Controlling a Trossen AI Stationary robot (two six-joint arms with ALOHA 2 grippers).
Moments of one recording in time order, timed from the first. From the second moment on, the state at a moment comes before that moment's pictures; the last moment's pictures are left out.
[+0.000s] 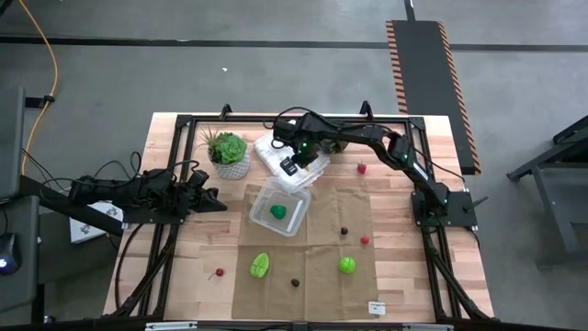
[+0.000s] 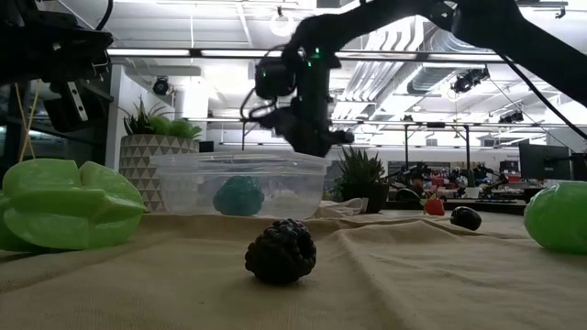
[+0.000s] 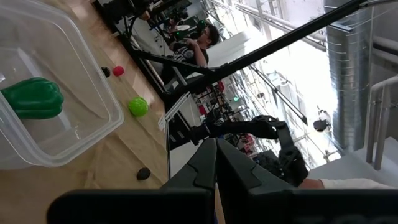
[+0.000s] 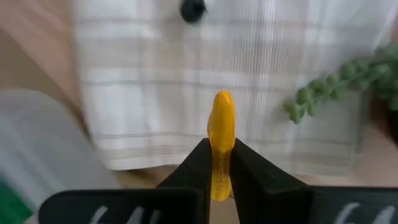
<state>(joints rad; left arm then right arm) 0.06 0.02 0.01 0.05 0.25 -1.10 -0.32 2.33 2.13 -1.28 -0.06 0.52</state>
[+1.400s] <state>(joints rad) 0.07 0.02 0.01 0.05 0.25 -1.10 0.05 2.00 2.29 -1.06 0.02 0.39</state>
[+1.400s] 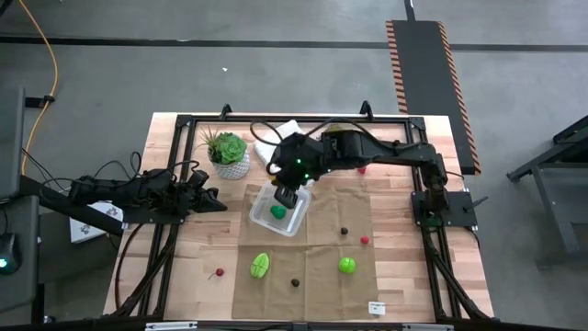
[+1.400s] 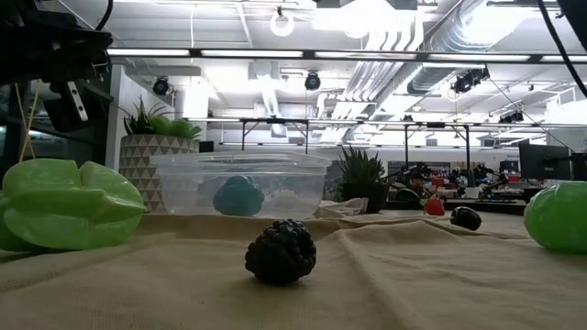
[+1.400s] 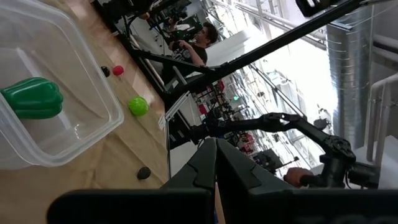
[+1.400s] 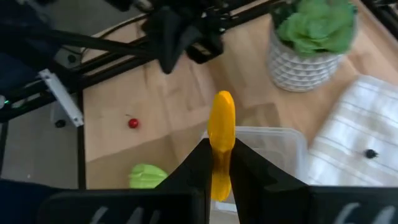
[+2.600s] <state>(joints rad) 0.06 0.02 0.01 0.05 0.25 -1.09 0.02 2.09 2.29 -1.17 -0.01 0.58</state>
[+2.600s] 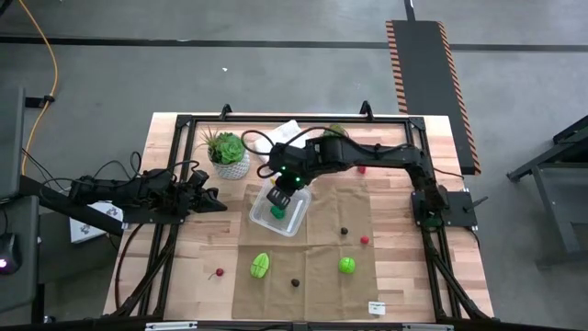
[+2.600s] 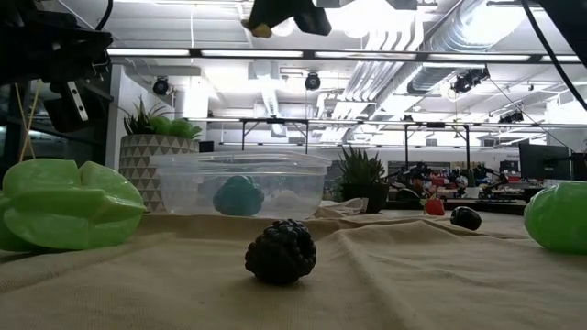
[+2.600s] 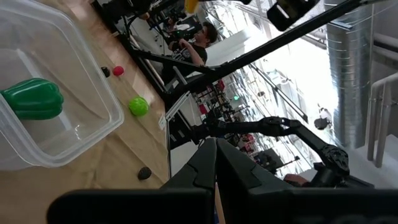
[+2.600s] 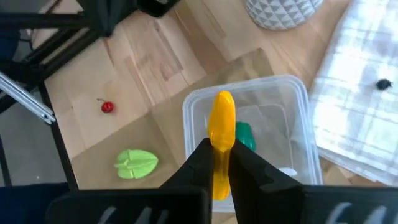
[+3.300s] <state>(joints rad) 0.06 0.02 0.01 0.05 0.25 -1.08 -0.01 2.23 2.29 -1.21 -0.07 0.48</state>
